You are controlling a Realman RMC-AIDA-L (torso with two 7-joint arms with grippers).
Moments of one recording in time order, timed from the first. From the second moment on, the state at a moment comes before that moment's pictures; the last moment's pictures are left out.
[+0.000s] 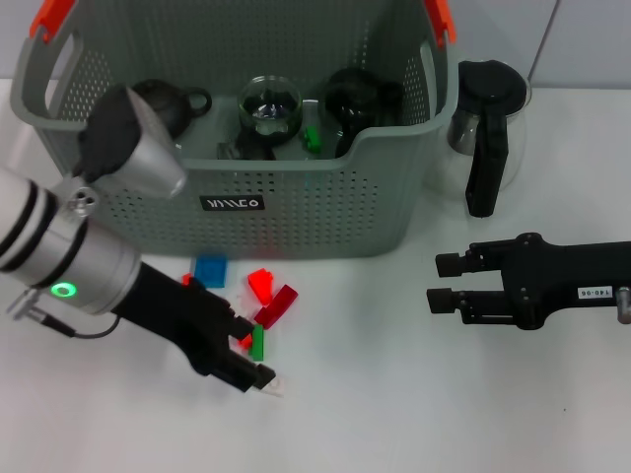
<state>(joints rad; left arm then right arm) -0.55 -2.17 1.07 1.17 2.47 1.69 -2.00 0.55 2.04 -0.87 -0.69 -1.98 -1.62 1.54</state>
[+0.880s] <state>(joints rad) -0.57 -2.17 1.18 1.04 2.49 1.45 -2.03 0.55 2.04 -0.87 -0.69 -1.98 -1.62 1.54</state>
